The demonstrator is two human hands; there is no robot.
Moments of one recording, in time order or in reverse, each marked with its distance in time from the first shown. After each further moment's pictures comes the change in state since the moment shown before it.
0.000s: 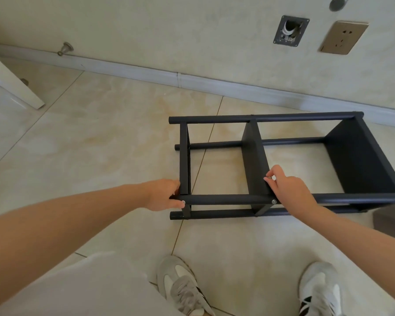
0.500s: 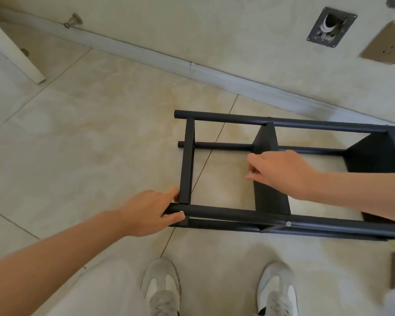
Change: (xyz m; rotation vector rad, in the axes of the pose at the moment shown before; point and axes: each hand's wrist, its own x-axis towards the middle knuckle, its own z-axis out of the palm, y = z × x) left_hand 0.007 -0.005 0.035 -0.079 0.286 0.076; right_hand 0.095 -0.033 -0.066 -0.268 -0.026 -0.688
